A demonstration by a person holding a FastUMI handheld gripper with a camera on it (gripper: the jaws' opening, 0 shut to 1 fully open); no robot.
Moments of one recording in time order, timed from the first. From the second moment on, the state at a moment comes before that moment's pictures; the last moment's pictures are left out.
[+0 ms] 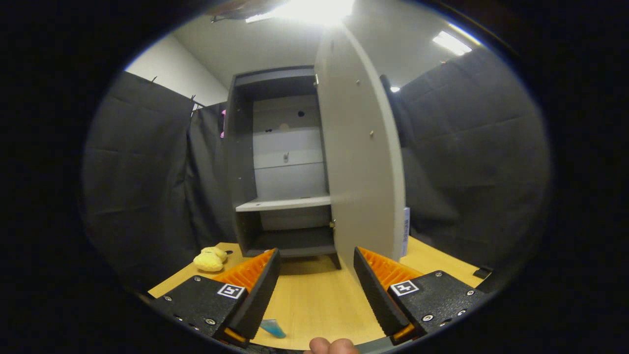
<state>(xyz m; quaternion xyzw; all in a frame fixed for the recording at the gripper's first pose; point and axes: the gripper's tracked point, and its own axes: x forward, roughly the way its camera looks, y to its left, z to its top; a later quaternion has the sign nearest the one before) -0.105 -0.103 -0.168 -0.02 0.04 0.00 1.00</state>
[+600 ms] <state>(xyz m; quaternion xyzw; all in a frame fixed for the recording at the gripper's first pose) -0.073 -0.032 -0.374 -0.04 0.13 0.06 0.99</state>
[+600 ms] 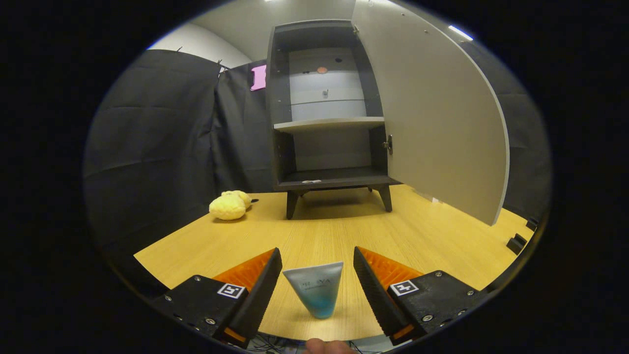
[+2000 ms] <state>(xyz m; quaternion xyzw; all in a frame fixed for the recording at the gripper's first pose) -0.029 -0.027 -0.250 -0.06 0.11 0.04 0.99</state>
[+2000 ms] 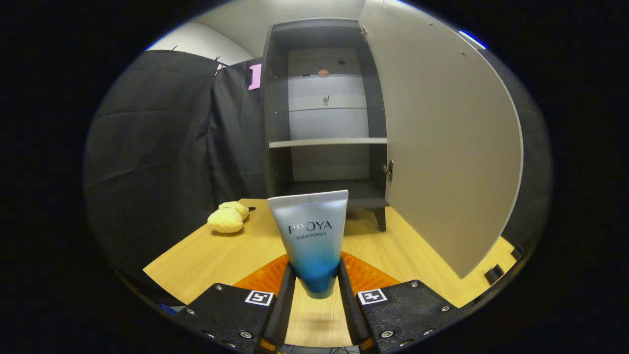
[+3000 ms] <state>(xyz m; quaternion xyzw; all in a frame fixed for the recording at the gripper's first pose) 0.308 0.022 -0.028 -0.11 0.02 0.06 0.99</state>
